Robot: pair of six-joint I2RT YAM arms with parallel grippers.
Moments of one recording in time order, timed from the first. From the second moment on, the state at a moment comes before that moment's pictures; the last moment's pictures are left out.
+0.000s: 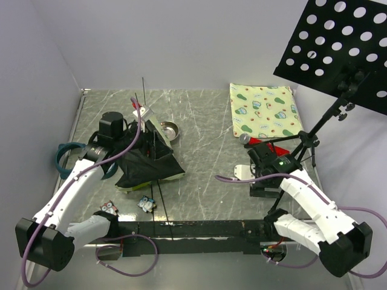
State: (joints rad) left arm -0.32 1.06 0.94 -0.30 0.76 -0.17; right arm 0.44 0.95 0.82 -1.22 0.25 -1.05
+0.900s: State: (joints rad) left arm 0.15 1.30 1.37 -0.90 0.73 0.25; right arm 0.70 1.36 1.49 -1.00 -0.16 -0.42
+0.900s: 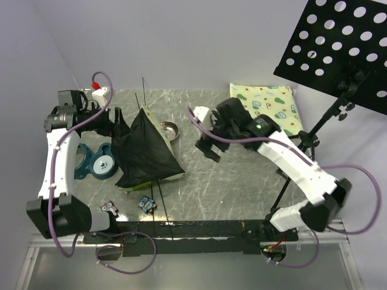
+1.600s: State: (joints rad) left arm 0.19 1.35 1.34 -0.90 0.73 0.24; right arm 0.71 1.98 1.54 -0.48 -0.70 -0.01
